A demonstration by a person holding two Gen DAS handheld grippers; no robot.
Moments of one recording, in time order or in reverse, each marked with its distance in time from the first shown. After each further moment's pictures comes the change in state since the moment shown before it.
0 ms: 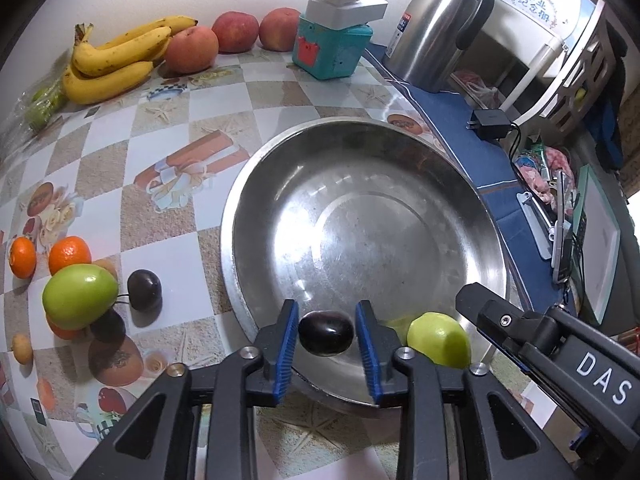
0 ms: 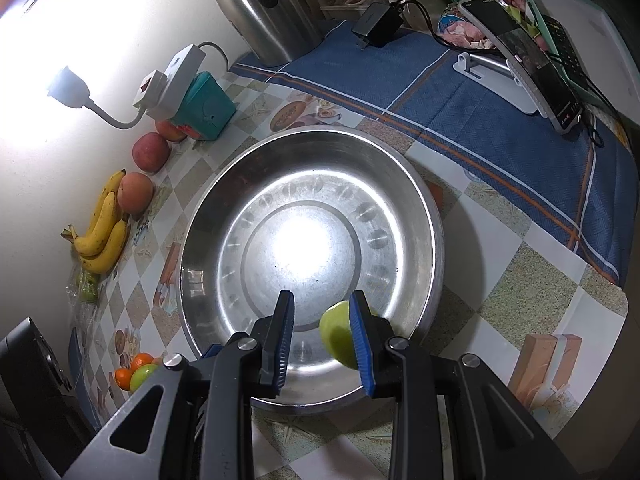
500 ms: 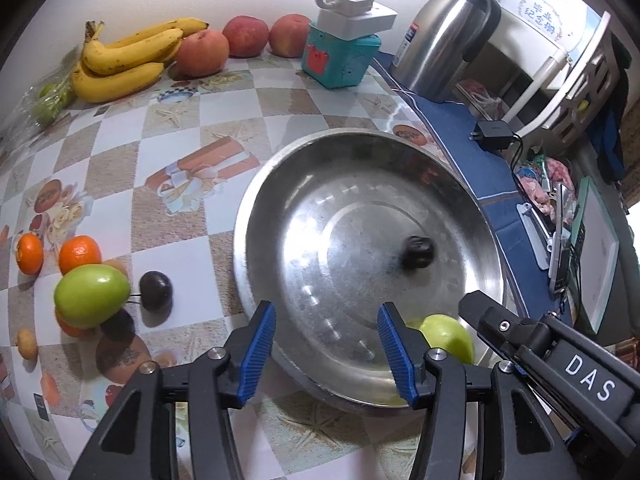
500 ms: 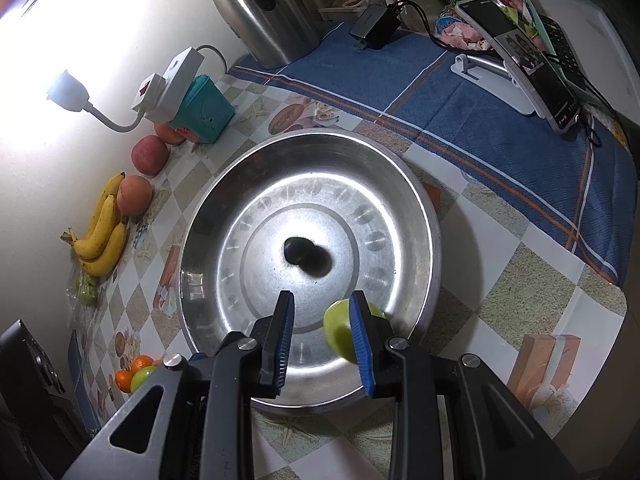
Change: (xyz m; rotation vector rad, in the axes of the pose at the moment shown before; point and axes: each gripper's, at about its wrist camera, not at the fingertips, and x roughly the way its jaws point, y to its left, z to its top) left arm -0.010 0.005 0.004 -0.031 -0.014 0.011; right arm -0.002 -0.001 0.000 0.008 -0.011 -0.002
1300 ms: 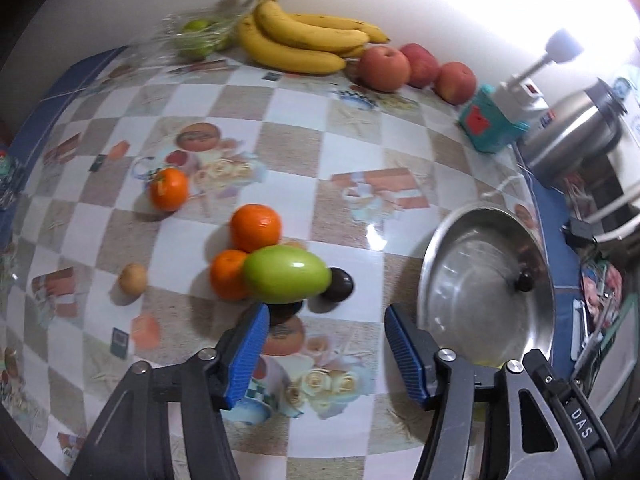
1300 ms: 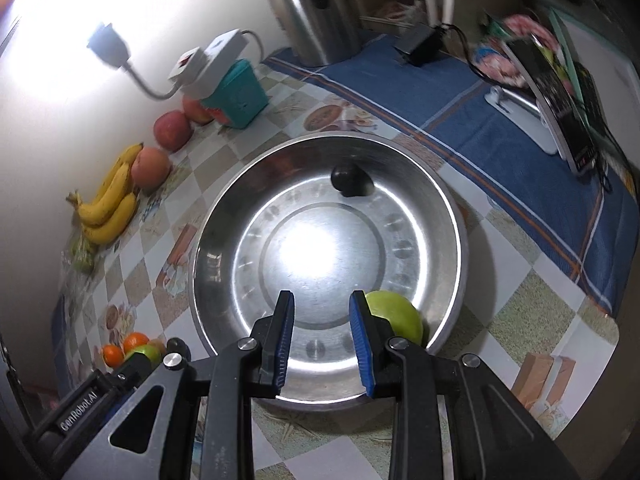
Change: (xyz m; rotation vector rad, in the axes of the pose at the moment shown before) left arm -0.053 0.096 -0.001 -0.375 -0.021 0.212; right arm -0.002 0.030 -0.007 -0.170 -0.014 -0.020
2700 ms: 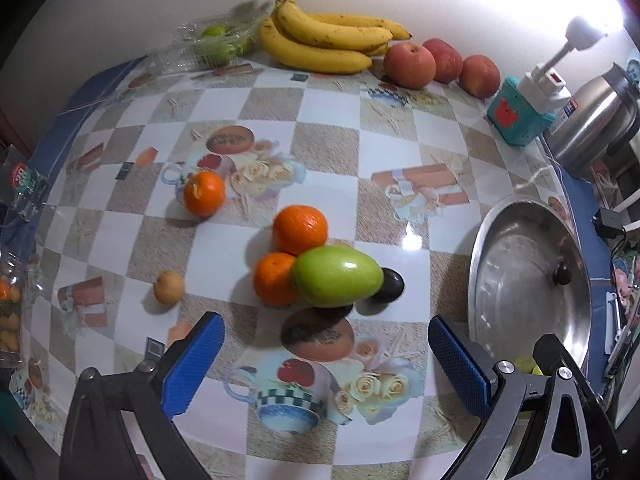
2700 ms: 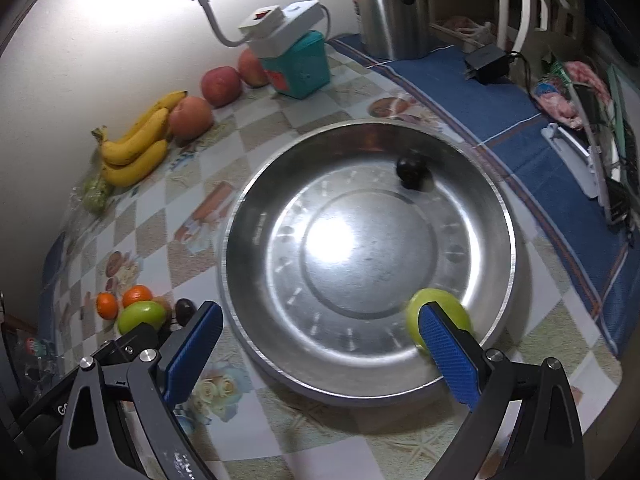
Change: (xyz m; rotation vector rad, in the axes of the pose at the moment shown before) left arm 0.005 0.013 -0.001 0.048 -0.019 0.112; right arm 0.010 0.037 -0.013 -0.196 0.025 0.040
